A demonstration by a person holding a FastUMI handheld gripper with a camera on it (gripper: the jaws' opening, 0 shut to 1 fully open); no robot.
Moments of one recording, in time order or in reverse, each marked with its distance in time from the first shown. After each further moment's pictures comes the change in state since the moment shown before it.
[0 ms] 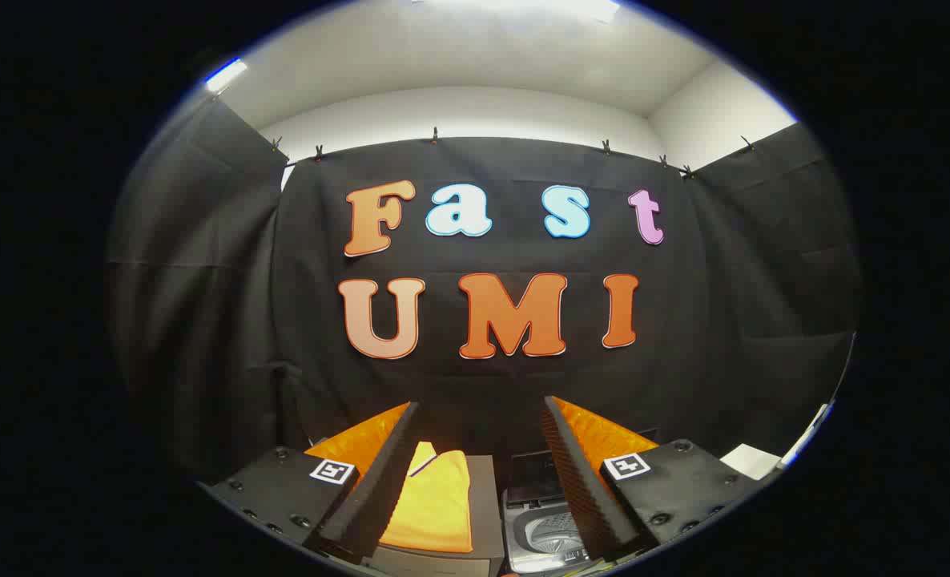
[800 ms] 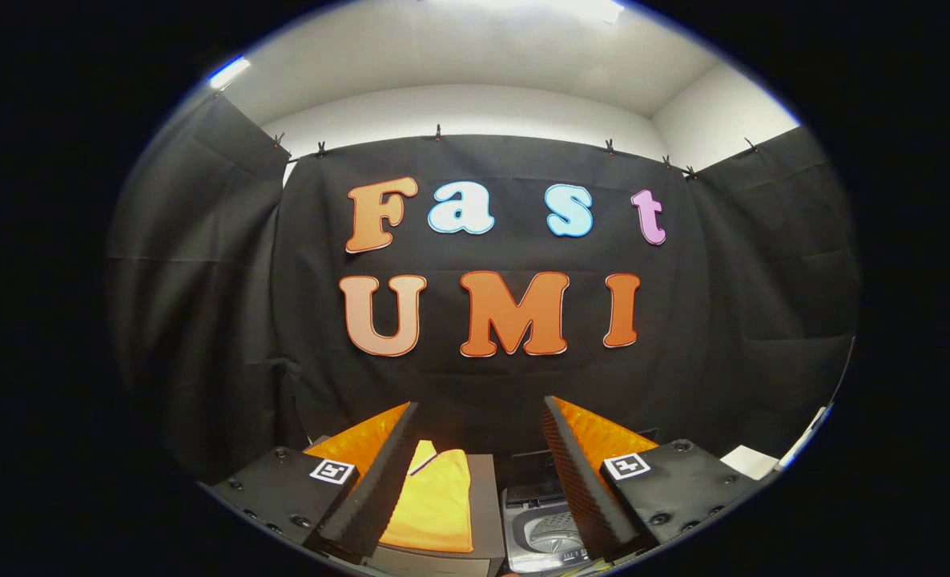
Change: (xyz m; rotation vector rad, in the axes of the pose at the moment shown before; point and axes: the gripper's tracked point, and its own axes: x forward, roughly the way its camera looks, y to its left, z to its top) arm 0.003 0.007 0.000 -0.006 0.006 0.005
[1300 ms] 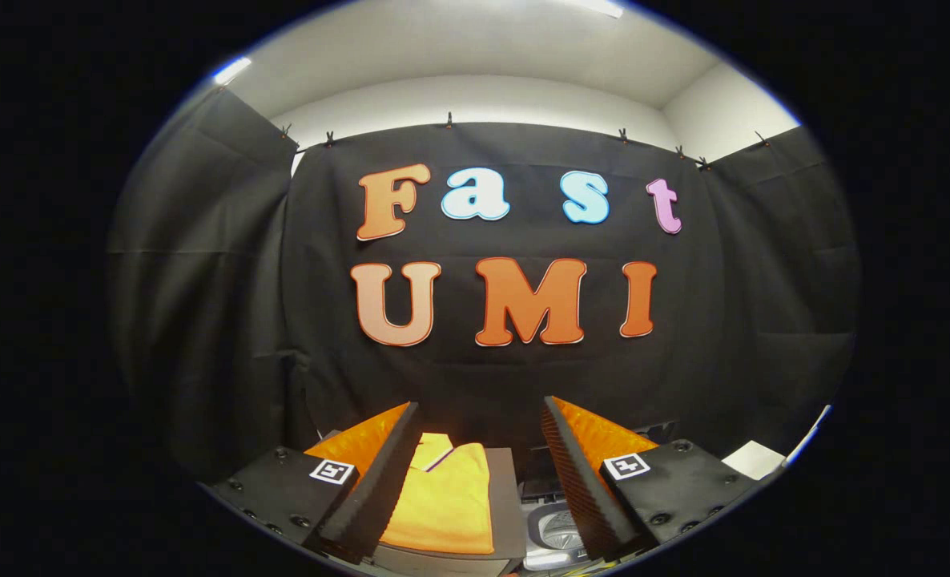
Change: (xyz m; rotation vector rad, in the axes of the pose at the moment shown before) arm 0.028 0.037 -0.024 -0.002 0.050 0.052
